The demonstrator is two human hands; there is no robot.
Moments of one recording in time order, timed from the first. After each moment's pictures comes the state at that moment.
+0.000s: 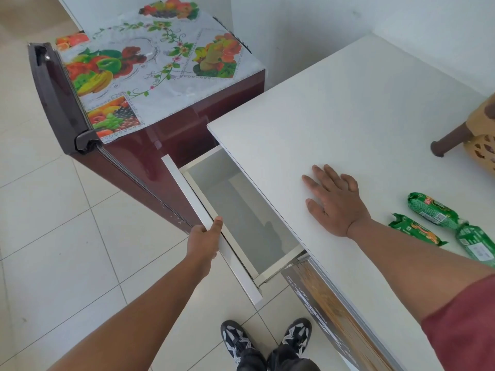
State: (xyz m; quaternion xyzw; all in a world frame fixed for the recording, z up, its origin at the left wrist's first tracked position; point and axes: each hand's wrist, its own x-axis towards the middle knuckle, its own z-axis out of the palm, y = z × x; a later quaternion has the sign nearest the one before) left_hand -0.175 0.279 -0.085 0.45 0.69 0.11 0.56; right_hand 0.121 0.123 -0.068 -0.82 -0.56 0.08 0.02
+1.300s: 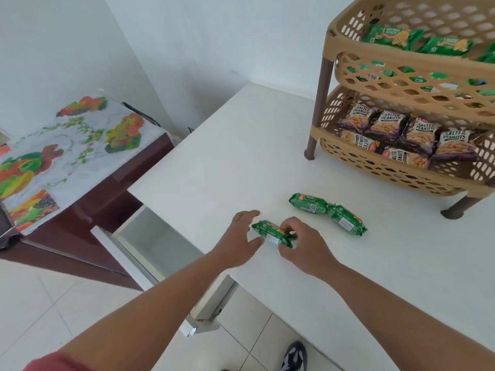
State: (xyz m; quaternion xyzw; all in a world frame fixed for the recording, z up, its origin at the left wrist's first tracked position) left_hand 0.021 0.148 -0.014 0.89 0.18 -0.04 0.41; right_hand 0.122 -0.046 -0.020 -0.83 -0.30 0.25 0.39
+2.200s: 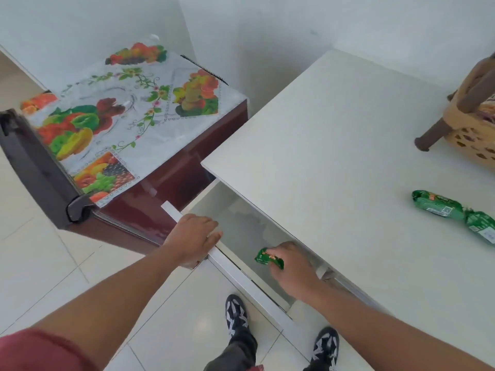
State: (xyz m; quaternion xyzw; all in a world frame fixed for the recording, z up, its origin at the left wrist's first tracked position) left_hand -0.173 0.458 -0.085 0.97 0.15 -0.17 0.07; right_hand -0.051 0.179 -0.094 -0.84 -0.30 0.35 0.28
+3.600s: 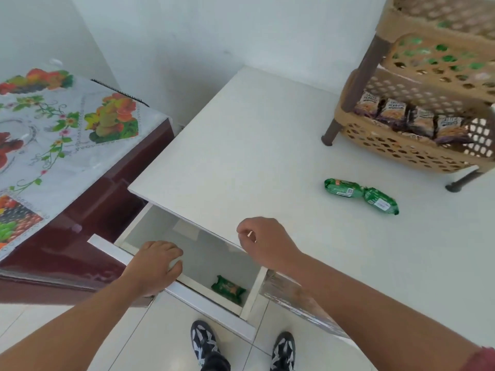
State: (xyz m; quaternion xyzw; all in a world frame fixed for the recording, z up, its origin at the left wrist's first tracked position) left_hand -0.143 0.418 -0.092 0.99 0.06 -0.11 0.08; right_hand 0.012 0.139 0.003 -0.86 -0.33 0.22 0.33
